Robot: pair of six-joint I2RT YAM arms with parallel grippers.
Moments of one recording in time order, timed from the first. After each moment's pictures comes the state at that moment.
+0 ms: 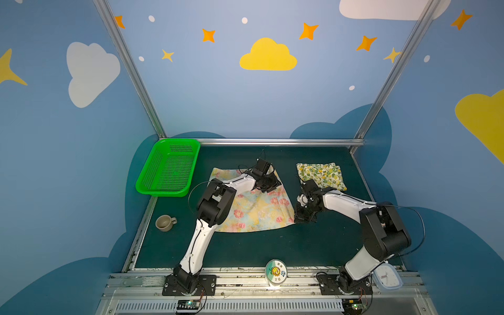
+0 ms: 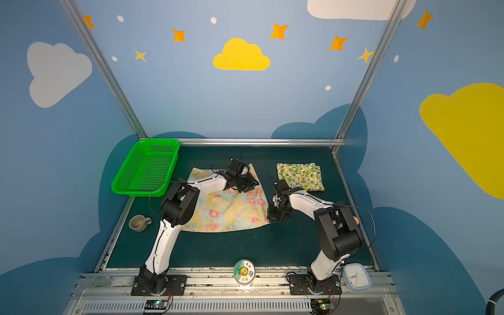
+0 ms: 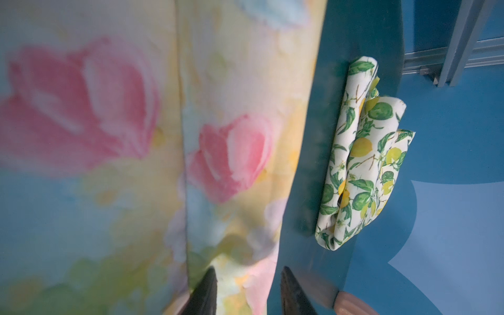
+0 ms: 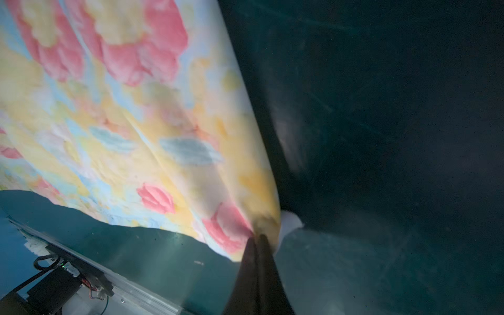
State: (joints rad) left arm -0.56 2.35 1.72 -0.19 0.41 -1.01; right arm 0.44 1.63 0.93 -0.71 -0.34 0.49
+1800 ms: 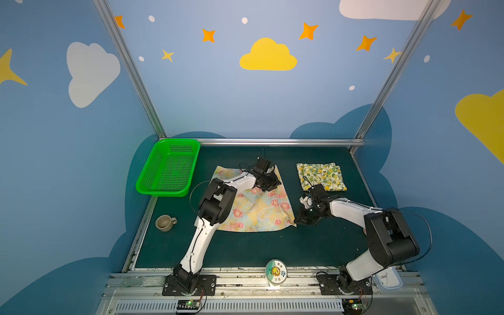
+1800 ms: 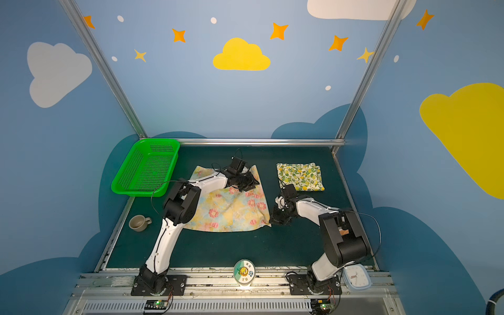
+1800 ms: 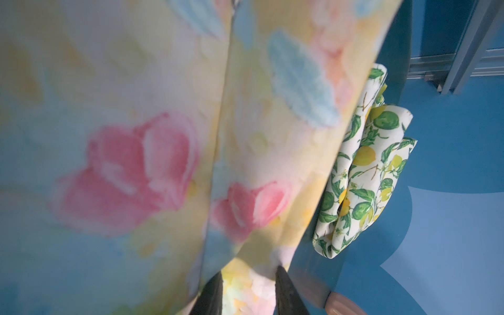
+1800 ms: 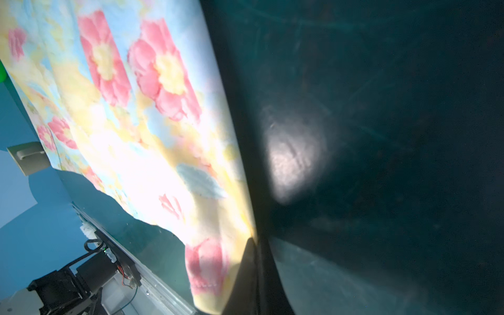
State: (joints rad) left arm -0.55 2.40 1.80 -0.26 0.43 -1.05; right arm 0.37 1.58 0.78 -0.50 -0.49 0.50
